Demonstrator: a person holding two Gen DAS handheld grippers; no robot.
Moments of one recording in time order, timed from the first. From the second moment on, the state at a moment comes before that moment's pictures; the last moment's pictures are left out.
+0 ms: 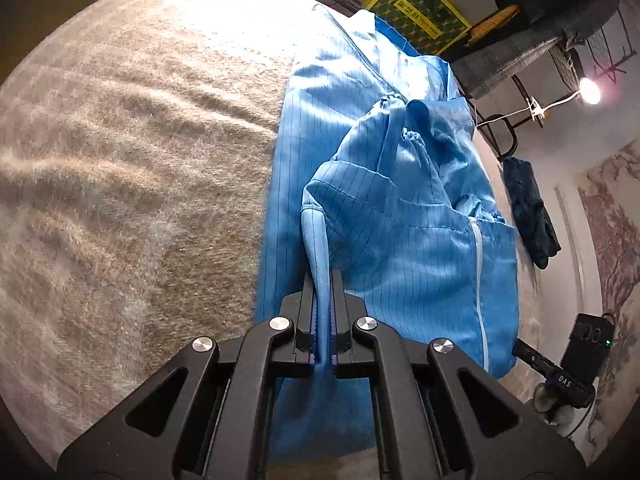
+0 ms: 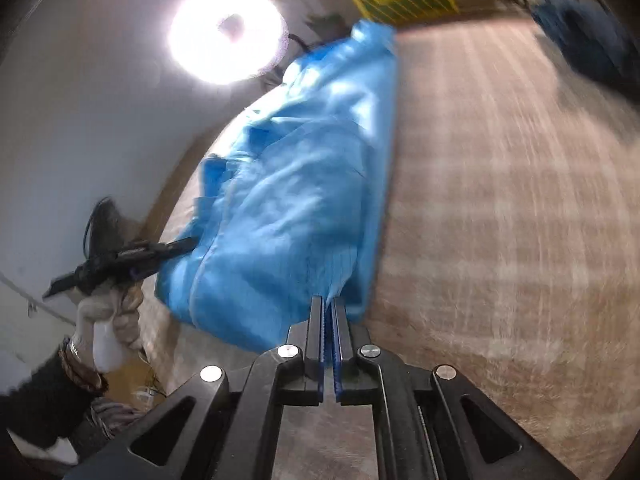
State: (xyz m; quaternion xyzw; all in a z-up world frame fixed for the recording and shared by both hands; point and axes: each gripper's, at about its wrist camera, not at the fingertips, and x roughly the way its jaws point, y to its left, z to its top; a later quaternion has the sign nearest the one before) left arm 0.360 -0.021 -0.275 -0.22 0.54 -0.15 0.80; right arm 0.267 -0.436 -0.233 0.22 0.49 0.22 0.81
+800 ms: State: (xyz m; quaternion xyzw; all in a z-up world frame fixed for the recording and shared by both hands) left arm 0.362 -0.025 -0.238 -0.18 0.50 -0.13 0.84; right arm 0.256 -0.431 -0.180 0.14 0.42 0.22 0.87
